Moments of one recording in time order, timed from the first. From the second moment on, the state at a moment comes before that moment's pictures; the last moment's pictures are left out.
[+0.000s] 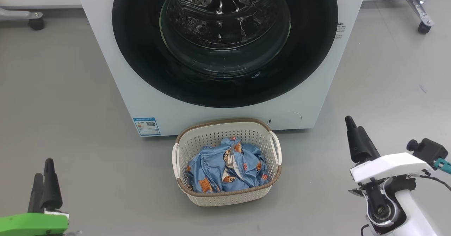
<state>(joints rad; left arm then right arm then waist) -0.04 0.21 -0.06 0.12 -1.11 -0.10 -0.12 -0.15 -0.19 0.27 0.23 1.15 0.09 -0.15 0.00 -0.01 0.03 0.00</state>
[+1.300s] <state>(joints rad) -0.06 0.27 -0.14 0.14 -0.54 -0.08 -0.25 -0.29 -0.21 0.52 0.34 0.59 -0.03 -0.25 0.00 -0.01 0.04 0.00</state>
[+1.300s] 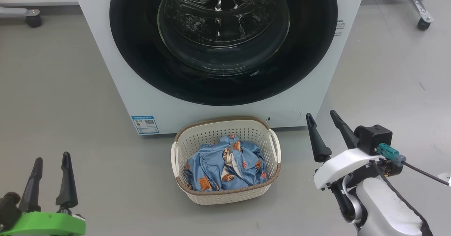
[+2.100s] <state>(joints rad) -0.06 0.26 -0.13 0.16 -0.51 -0.08 -0.25 -0.30 -0.20 0.52 0.39 0.59 -0.03 -0.25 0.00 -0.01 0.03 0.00</state>
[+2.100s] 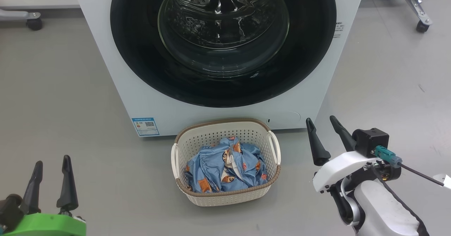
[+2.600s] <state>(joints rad) -0.06 0.26 -0.12 0.17 -0.50 -0.09 -0.25 -0.30 -0.20 0.52 0.41 0.59 -0.03 -0.25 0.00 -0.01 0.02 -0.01</state>
